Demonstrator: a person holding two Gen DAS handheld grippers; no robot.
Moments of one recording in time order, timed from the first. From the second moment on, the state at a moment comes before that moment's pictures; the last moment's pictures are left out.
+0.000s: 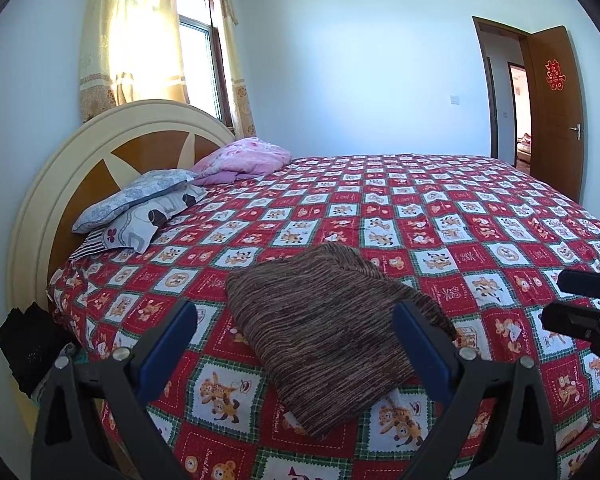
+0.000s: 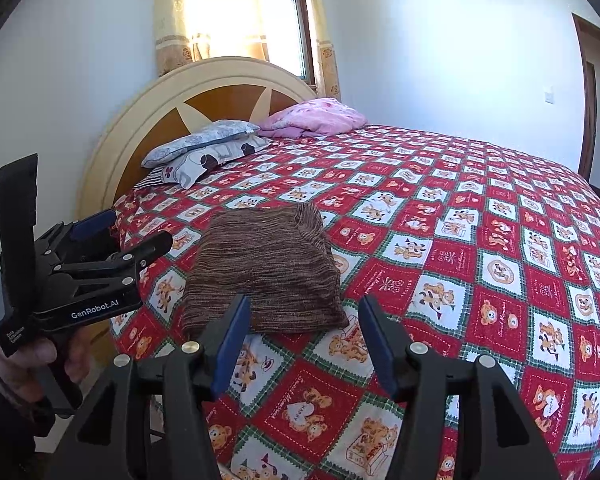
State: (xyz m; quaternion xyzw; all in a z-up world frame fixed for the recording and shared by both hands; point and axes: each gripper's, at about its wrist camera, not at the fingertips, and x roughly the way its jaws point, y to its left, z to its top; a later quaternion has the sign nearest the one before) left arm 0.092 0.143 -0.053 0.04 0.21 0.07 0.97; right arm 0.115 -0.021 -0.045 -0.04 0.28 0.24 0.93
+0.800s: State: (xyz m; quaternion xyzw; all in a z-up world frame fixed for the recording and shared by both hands) left arm 0.092 0.142 -0.051 0.05 0.21 0.06 0.97; right arm 0.101 -0.022 -0.031 -0.04 0.24 0.24 0.94
